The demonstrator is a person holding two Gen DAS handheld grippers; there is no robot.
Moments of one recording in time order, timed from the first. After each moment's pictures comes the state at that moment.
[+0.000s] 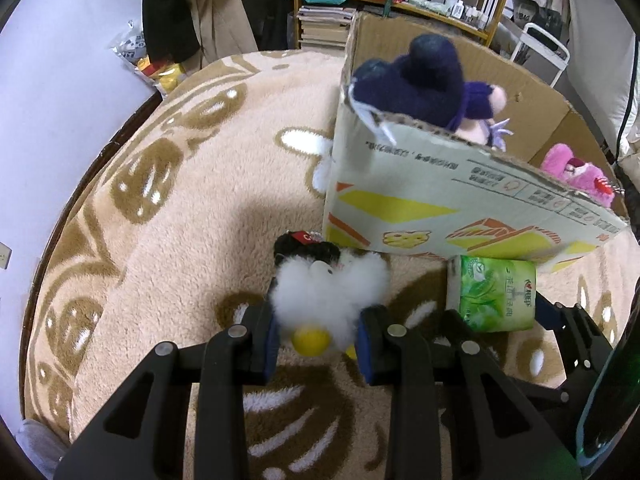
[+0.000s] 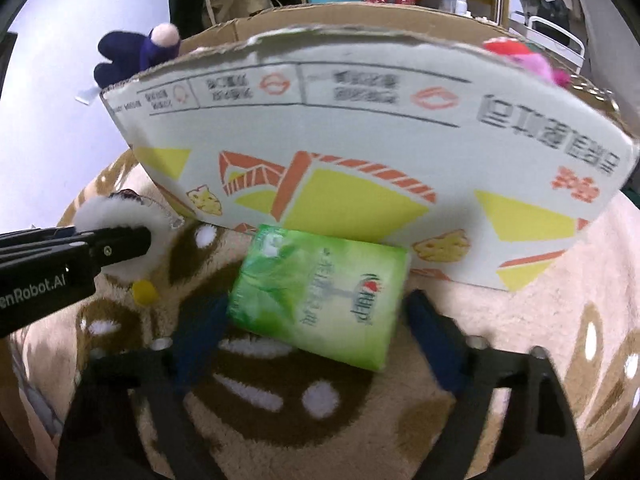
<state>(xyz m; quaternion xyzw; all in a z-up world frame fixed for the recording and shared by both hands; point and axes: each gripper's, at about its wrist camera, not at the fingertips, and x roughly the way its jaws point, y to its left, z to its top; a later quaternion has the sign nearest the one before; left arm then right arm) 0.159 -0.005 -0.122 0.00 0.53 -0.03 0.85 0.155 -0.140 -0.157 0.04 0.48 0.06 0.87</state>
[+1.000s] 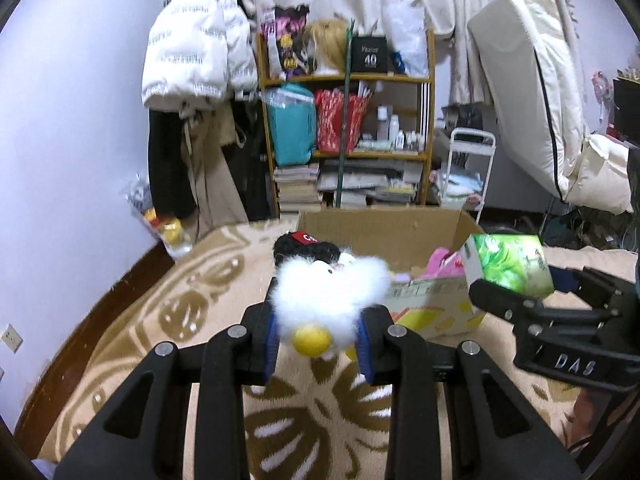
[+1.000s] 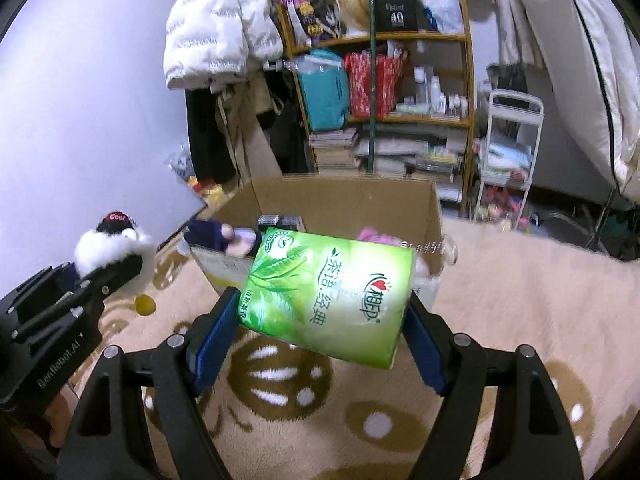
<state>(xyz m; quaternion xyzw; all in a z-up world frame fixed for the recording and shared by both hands) 0.064 -0.027 -0.012 0.05 0.26 -0.07 0.96 0.087 -0.189 -0.023 0.07 0.34 0.06 0.94</state>
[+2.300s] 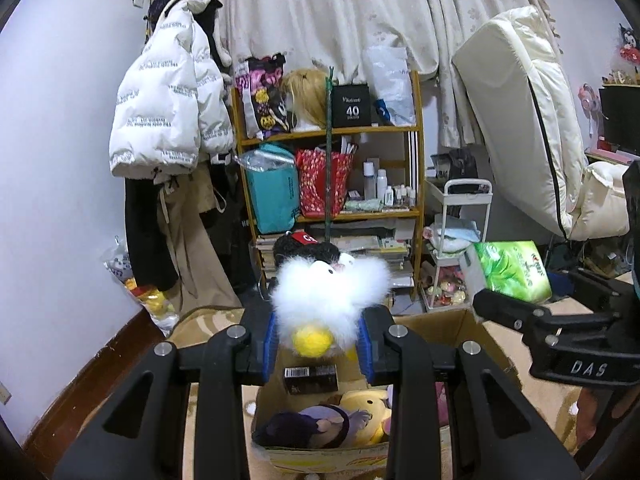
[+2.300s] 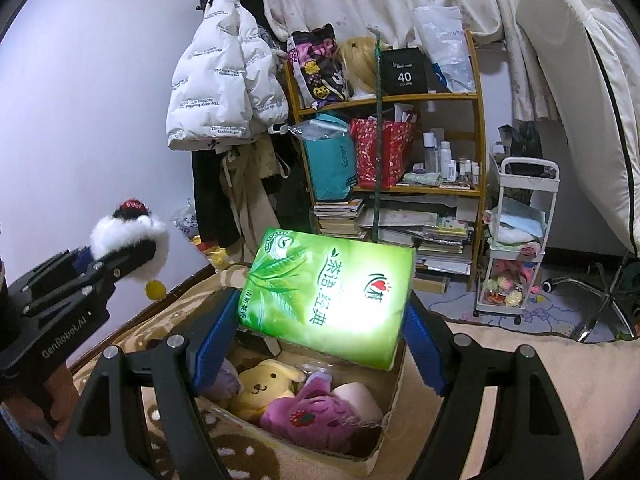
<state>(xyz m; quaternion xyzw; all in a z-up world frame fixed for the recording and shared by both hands) 0.163 -0.075 0.017 0.06 0.18 -0.10 0.98 0.167 -0.233 0.015 0.07 0.24 0.09 0.96</state>
